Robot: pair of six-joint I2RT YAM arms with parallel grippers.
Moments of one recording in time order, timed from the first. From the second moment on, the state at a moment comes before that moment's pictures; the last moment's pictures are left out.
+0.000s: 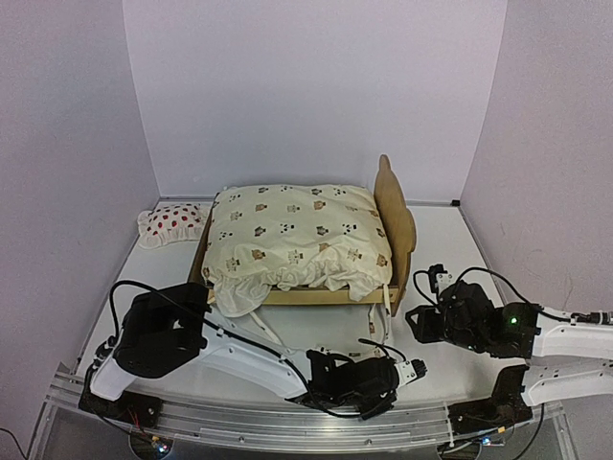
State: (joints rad) left arm -1.54 2.28 1.52 0.01 -0.19 -0.10; right arm 0.96 0.88 0.44 -0.33 0.43 0.70
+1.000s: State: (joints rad) left arm -1.56 2.14 1.36 0.10 -0.28 -0.13; right arm 0.96 0.87 0.44 -0.35 0.45 0.68
